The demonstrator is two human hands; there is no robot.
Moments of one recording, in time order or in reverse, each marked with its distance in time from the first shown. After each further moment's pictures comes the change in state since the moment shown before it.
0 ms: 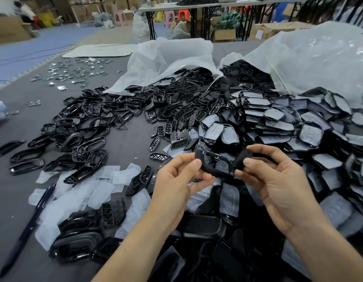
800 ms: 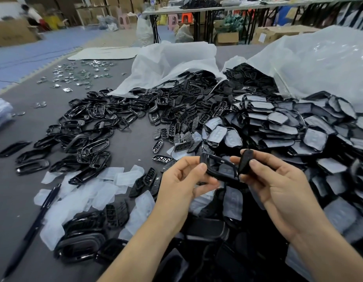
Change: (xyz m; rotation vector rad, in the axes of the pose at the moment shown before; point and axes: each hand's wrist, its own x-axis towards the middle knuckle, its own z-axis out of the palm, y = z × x) left_hand -0.002 0.002 0.004 0.072 -0.001 0.040; right_hand 0.004 0.005 -0.004 -0.072 -0.085 0.007
